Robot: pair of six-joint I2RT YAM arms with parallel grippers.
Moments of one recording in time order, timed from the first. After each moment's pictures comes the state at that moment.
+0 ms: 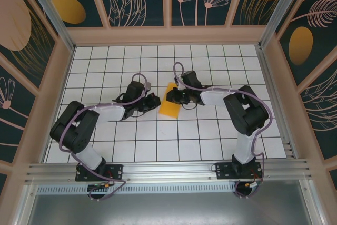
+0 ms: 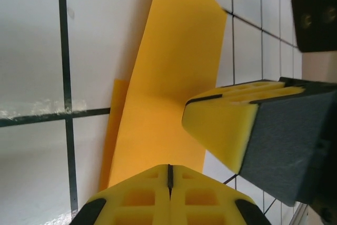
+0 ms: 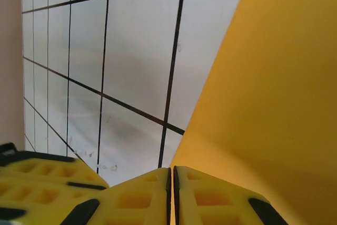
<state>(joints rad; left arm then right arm) -0.53 1.66 0.72 0.23 0.42 -0.89 0.59 1.87 1.03 0.03 -0.51 0.71</state>
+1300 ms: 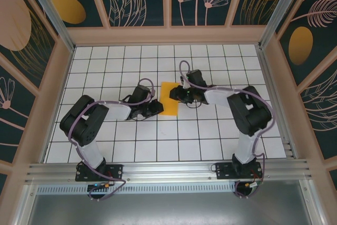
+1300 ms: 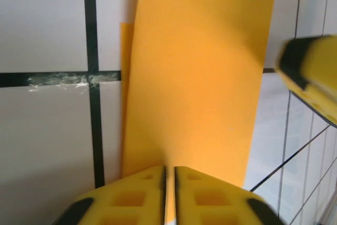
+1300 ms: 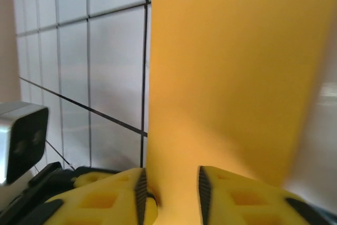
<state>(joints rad) -0.57 1.76 0.76 0.16 0.41 -0.86 0.52 1.81 0.98 0.03 -0.49 0.73</state>
